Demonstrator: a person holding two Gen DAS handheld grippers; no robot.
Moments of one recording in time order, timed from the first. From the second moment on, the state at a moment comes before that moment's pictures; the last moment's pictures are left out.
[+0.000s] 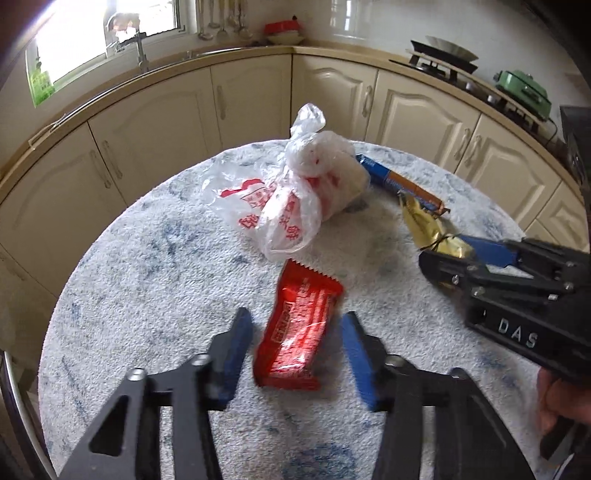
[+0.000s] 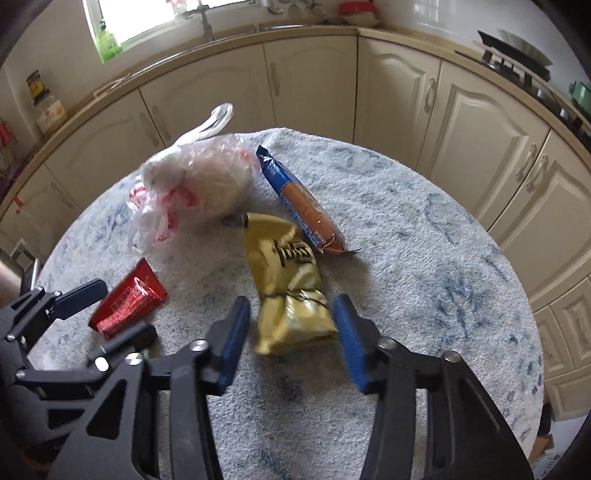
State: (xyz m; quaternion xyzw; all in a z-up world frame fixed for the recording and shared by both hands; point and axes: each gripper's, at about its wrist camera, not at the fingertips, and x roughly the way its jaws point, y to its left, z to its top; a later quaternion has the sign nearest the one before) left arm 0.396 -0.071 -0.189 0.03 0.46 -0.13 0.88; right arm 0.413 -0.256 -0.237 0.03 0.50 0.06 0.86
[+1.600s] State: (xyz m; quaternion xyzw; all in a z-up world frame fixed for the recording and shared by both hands) left arm 0.282 -0.417 -0.141 0.12 0.40 -0.48 0.77; right arm 0.094 -0.623 -0.199 0.28 0.42 -0.23 0.83
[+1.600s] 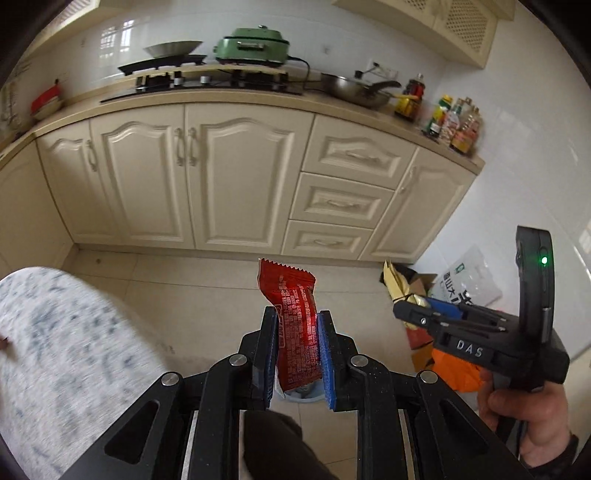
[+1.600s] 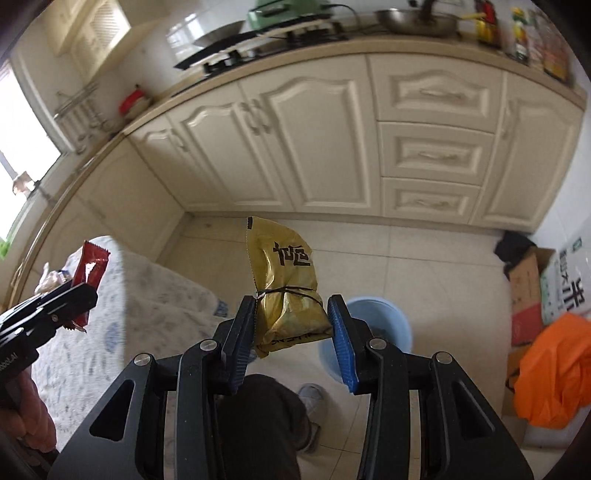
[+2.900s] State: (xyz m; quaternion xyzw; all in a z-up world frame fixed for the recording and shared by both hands) left arm 0.310 -0.562 -0.172 0.15 0.40 -0.44 0.79; right arm 0.051 -0.698 -0.266 0.36 0.42 -0.30 0.78
